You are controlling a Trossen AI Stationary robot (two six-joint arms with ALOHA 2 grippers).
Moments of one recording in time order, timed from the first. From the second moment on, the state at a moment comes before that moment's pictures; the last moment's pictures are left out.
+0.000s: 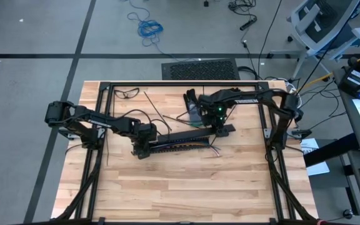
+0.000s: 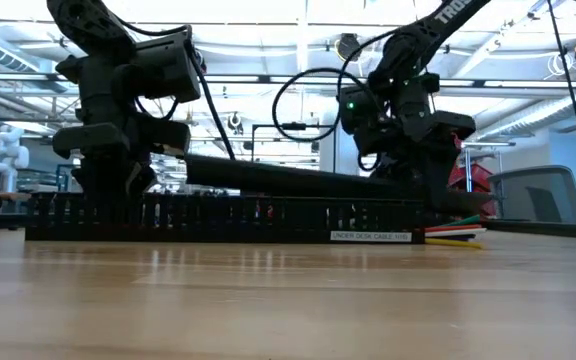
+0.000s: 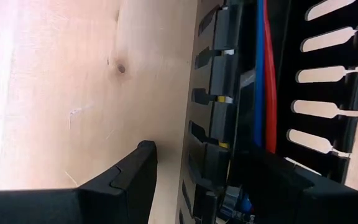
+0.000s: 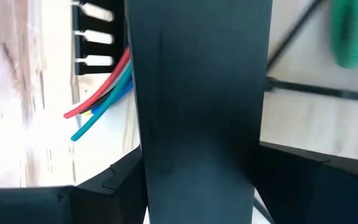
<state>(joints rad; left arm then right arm) 0.04 1.51 0.67 -0.48 0.11 -0.17 -0.39 1.81 1.18 -0.99 -0.35 -0.56</state>
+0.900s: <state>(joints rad) 0.20 1.27 0.71 -0.41 -0.04 -0.14 -0.38 1.63 1.18 -1.16 -0.19 -0.42</state>
